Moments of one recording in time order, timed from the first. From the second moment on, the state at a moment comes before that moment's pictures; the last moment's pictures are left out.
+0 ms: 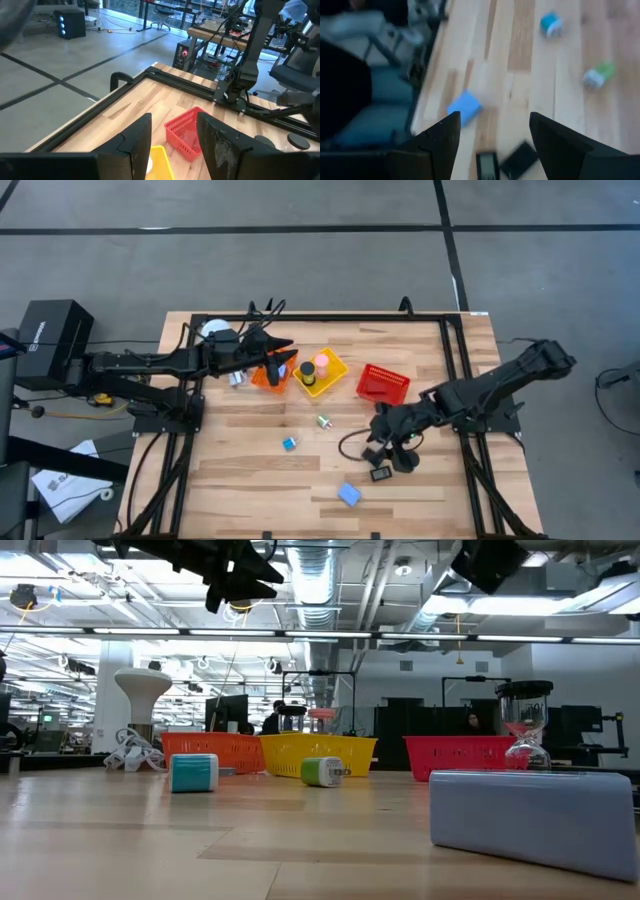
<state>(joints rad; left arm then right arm) 0.17 1.07 0.76 0.13 -0.24 -0.22 0.40 1.32 1.04 -0.52 -0.06 0.34</state>
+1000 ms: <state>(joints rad) 0.17 1.07 0.76 0.13 -0.24 -0.22 0.38 1.85 1.33 -0.94 -0.16 0.82</state>
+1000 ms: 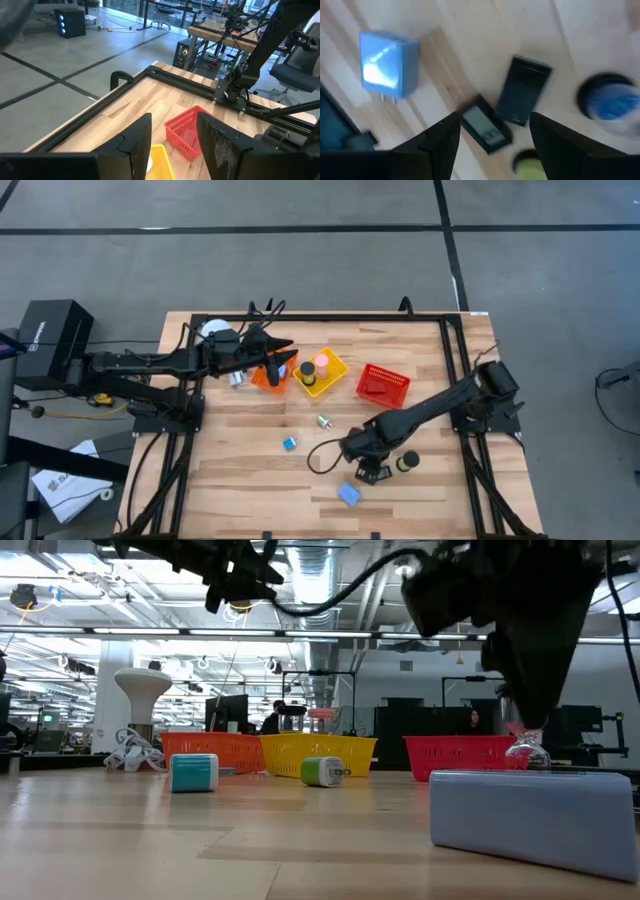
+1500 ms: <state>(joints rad) 0.16 1.07 0.76 0.12 -0.24 -0.22 0.40 1.92 1.33 -1.04 -0.14 0.96</state>
